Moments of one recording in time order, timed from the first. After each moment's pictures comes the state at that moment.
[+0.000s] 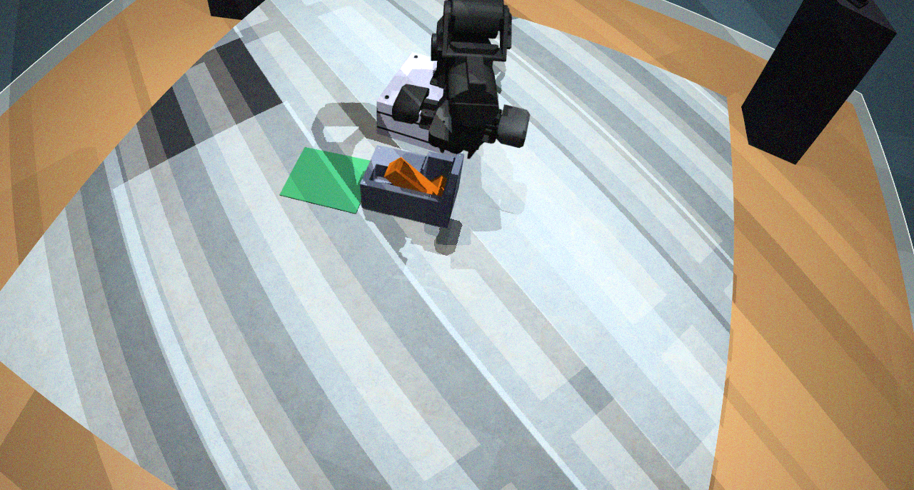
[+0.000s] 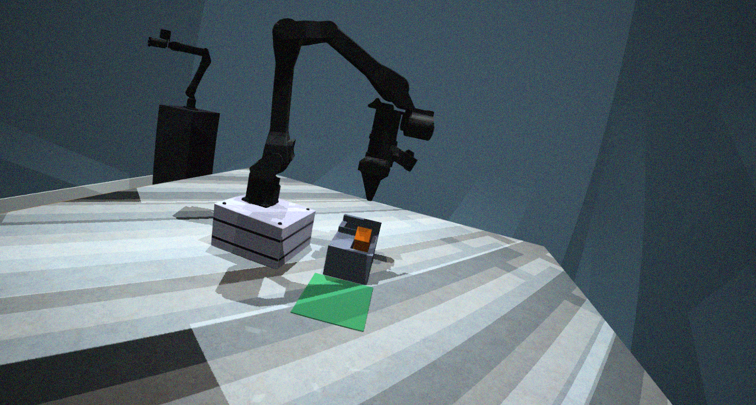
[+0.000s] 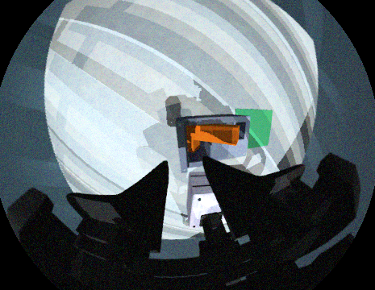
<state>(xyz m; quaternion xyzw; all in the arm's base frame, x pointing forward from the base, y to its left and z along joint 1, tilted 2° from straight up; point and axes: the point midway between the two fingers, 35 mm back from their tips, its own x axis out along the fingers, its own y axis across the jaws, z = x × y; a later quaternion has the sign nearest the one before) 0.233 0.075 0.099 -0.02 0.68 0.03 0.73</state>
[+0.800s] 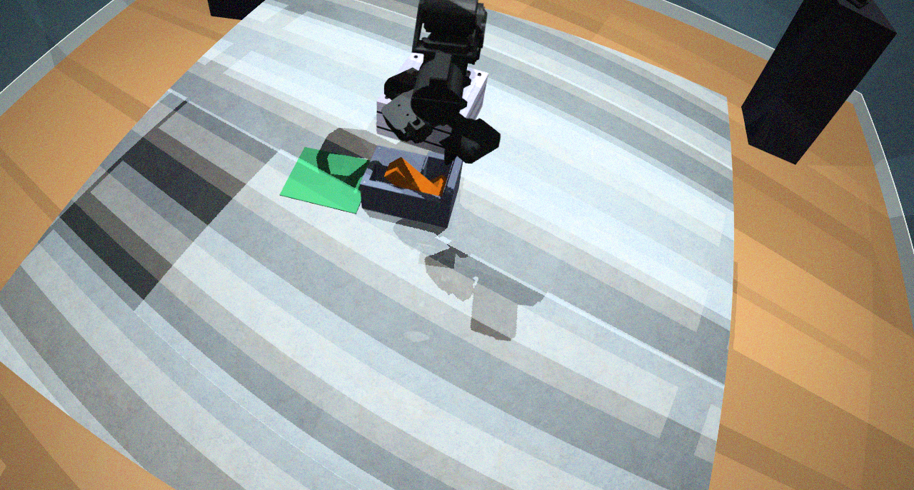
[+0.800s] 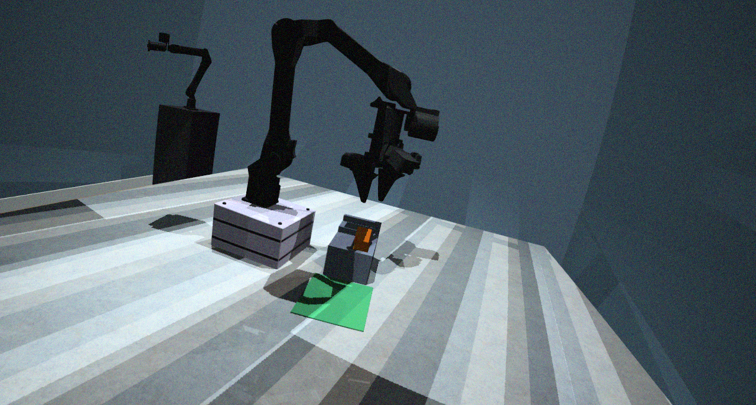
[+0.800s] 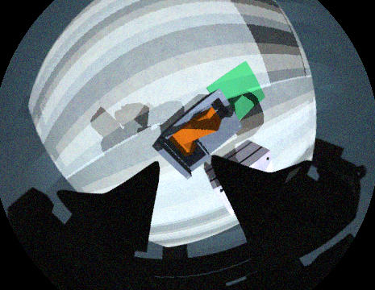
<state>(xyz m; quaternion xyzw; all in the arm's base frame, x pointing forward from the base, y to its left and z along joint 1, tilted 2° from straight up) 0.242 0.045 0.101 0.20 0.66 -0.18 0.70</state>
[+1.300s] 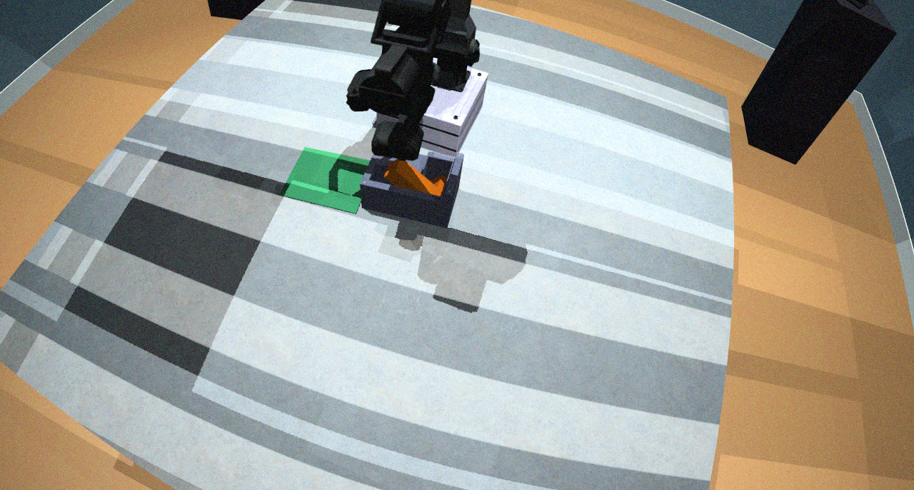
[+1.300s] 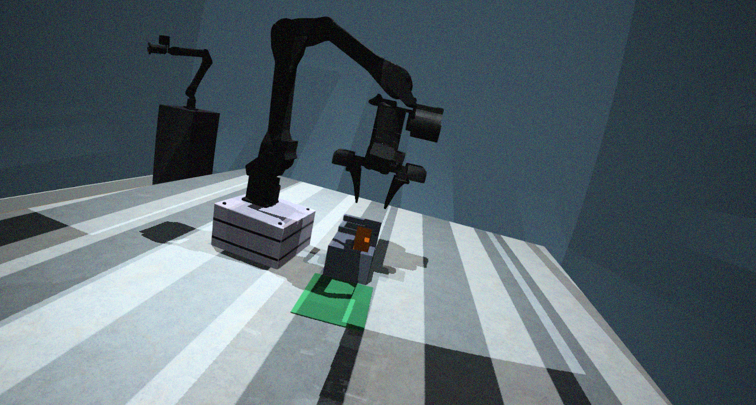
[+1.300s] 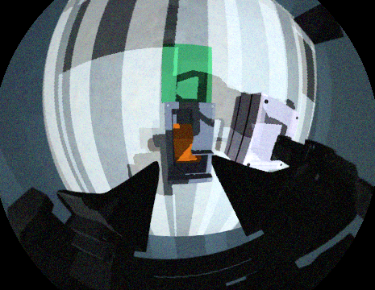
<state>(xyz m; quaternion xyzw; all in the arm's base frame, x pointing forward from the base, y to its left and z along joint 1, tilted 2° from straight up) 0.247 0.000 0.103 0.47 0.52 -0.45 0.55</state>
